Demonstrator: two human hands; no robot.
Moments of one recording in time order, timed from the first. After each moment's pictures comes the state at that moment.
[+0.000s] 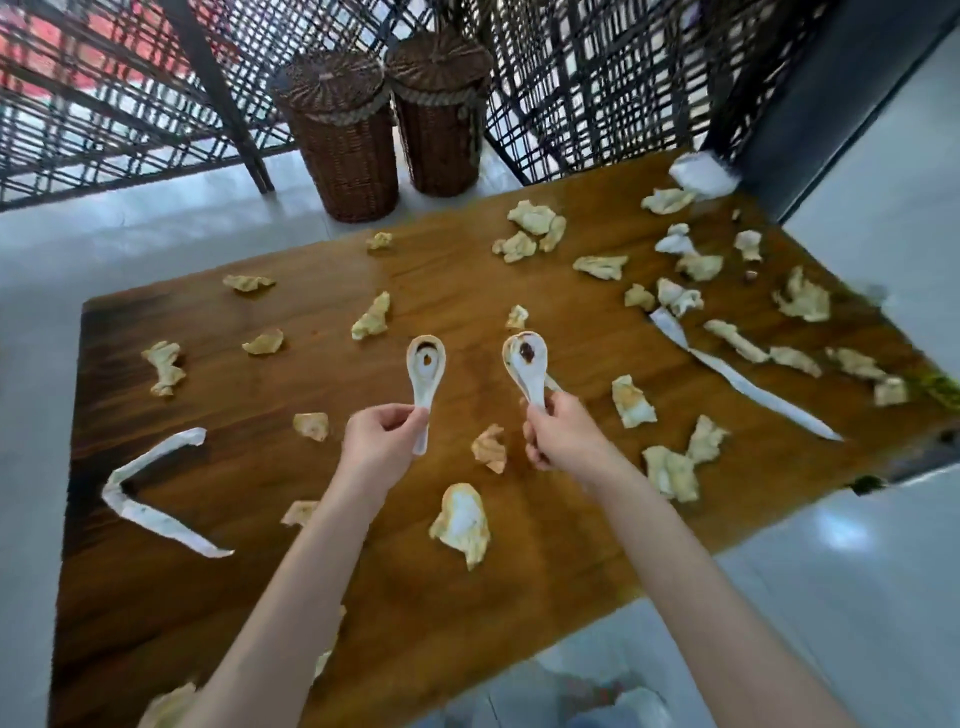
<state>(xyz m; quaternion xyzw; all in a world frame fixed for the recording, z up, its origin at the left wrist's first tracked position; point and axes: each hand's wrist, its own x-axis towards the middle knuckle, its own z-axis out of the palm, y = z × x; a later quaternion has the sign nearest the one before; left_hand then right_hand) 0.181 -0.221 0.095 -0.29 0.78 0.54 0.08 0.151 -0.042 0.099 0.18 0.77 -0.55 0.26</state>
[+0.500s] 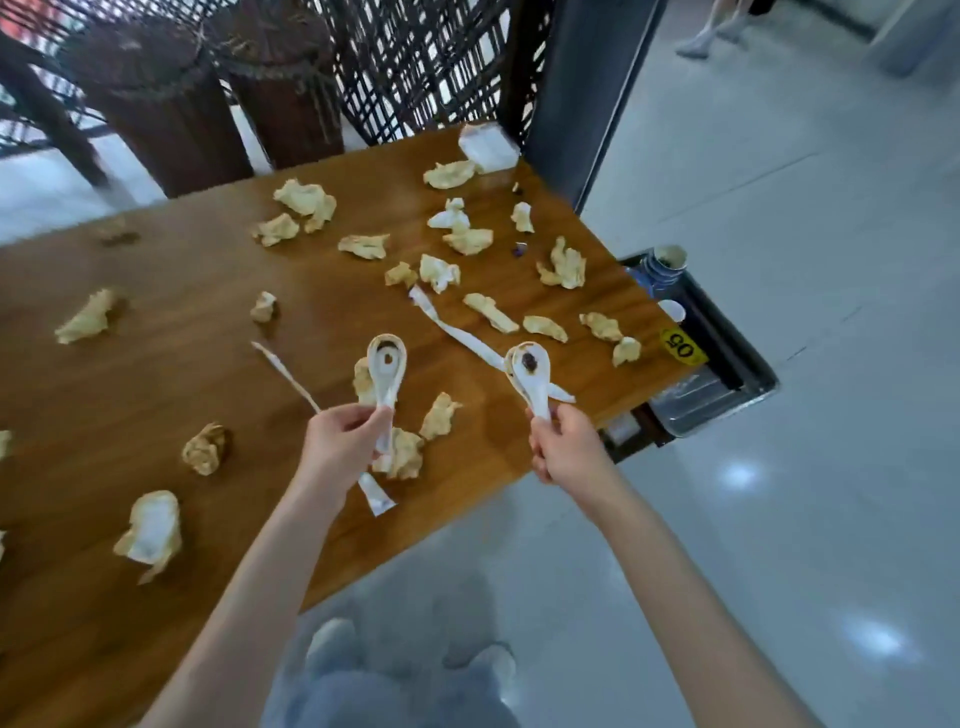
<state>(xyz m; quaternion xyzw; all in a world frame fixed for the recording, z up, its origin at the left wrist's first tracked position) 0.179 0.081 0.087 -0.26 0.79 0.55 0.13 0.195 0.297 0.091 0.23 0.77 -0.56 0.19</state>
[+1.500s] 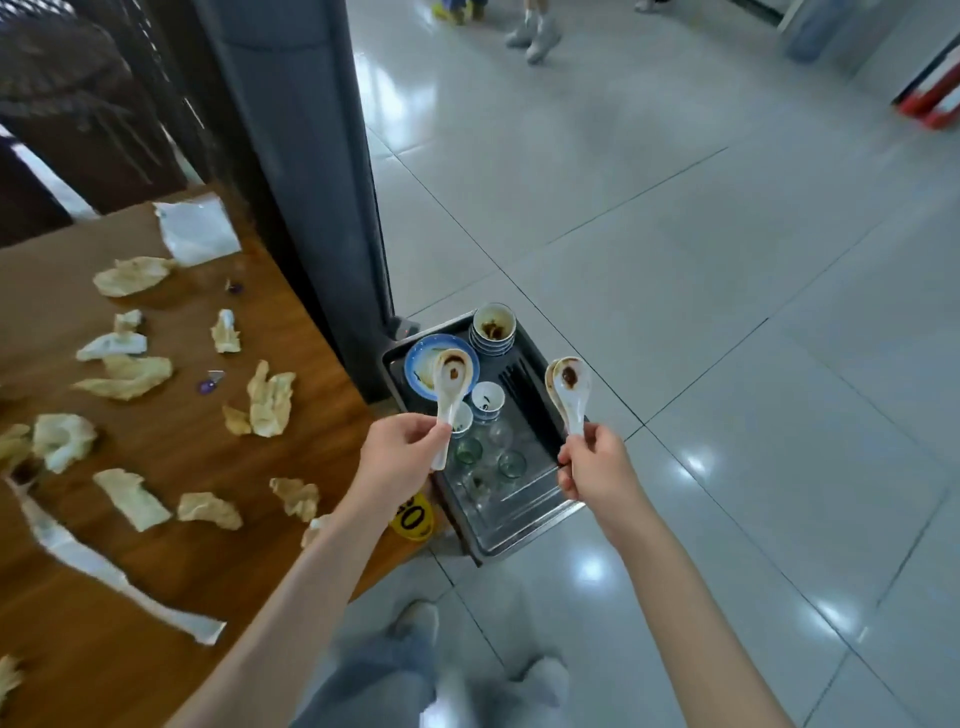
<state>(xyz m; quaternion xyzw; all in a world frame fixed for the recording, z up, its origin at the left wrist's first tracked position) -0.031 0.556 0.081 -0.13 0.81 0.53 0.20 0.013 0.742 0.083 0.36 0.71 -0.59 0.09</state>
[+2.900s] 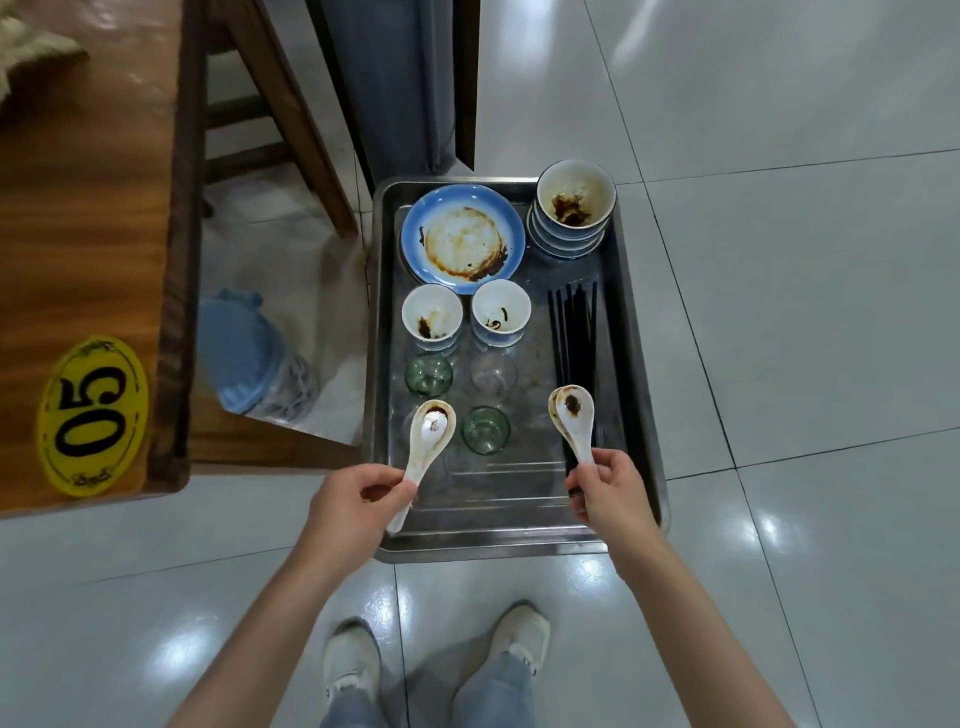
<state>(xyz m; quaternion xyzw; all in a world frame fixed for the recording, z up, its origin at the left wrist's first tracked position) 0.023 0.676 -0.212 -0.36 0.76 0.50 0.18 -0.054 0.899 -0.232 0.28 0.75 -0.53 0.30</state>
